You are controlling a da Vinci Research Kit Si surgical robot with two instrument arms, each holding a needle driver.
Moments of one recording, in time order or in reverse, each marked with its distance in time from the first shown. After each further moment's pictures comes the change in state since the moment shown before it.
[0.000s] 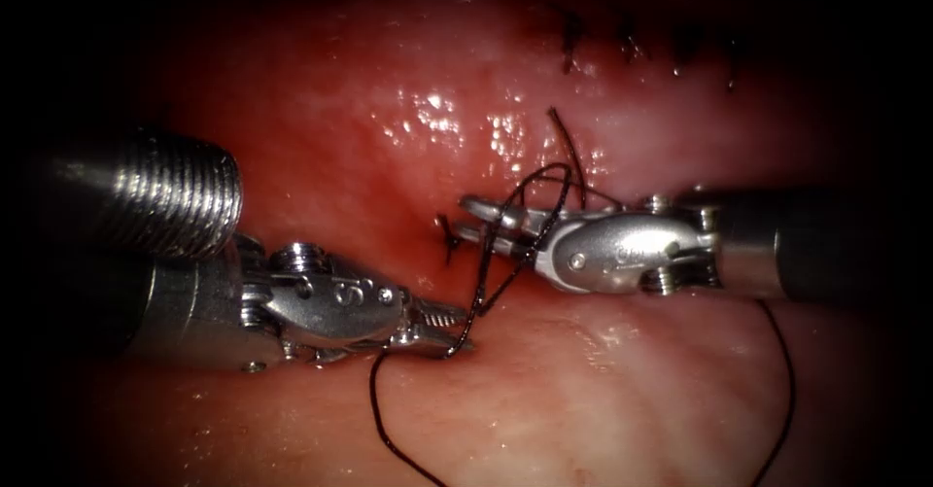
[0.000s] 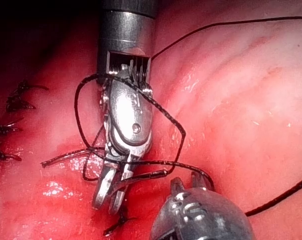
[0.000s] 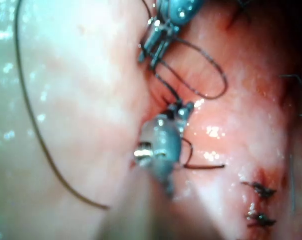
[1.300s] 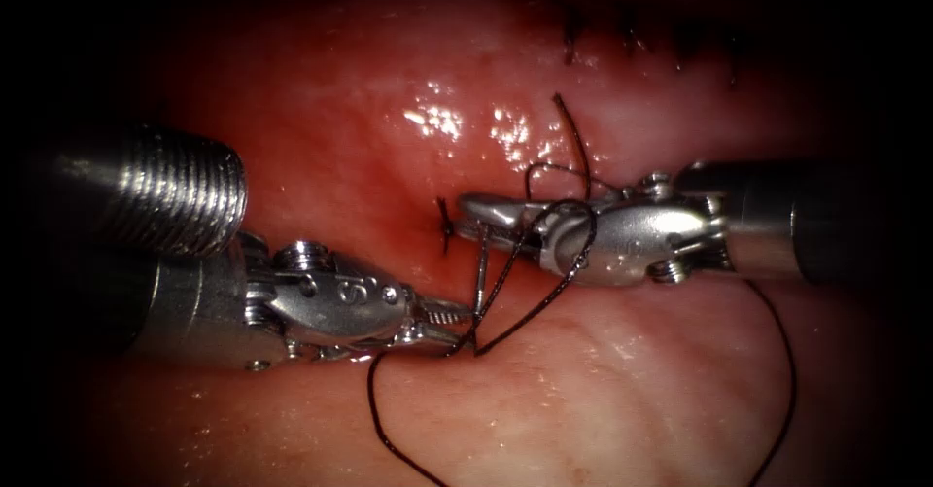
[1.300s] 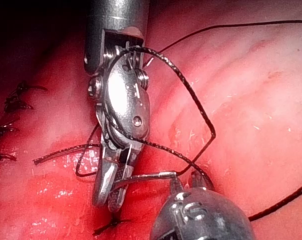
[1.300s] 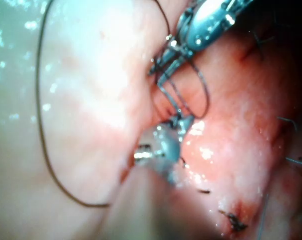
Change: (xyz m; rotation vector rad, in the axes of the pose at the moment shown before) right arm 0.004 0.006 -0.001 -0.105 0.101 -0.188; left arm 0.000 0.000 0.000 -0.001 0.000 -0.002
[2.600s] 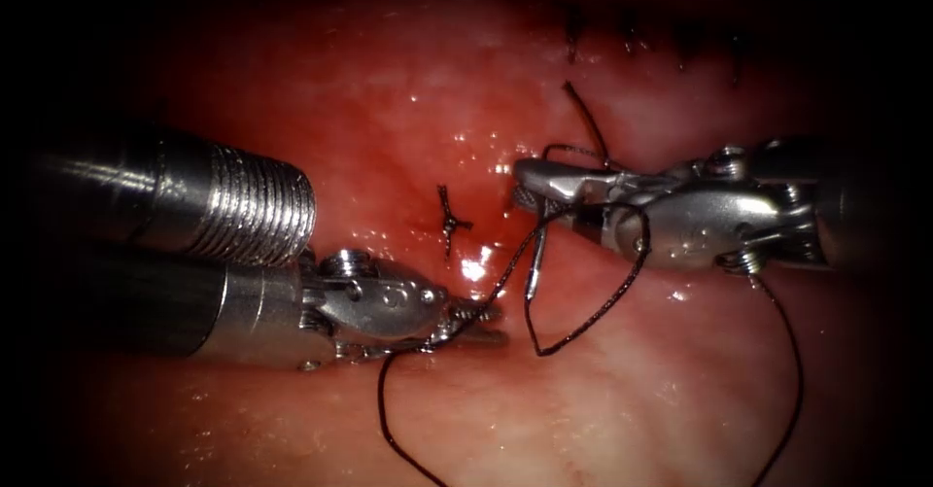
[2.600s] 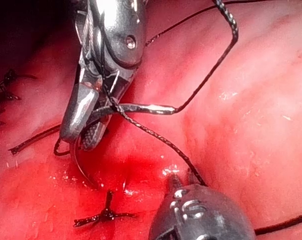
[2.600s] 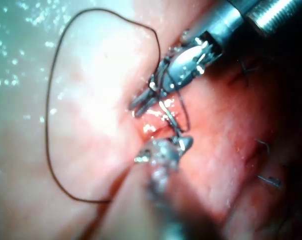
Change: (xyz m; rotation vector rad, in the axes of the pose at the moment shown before) right arm 0.004 0.008 -0.005 -0.121 -0.050 -0.193; left arm -0.001 0.000 0.004 0.035 0.002 0.005
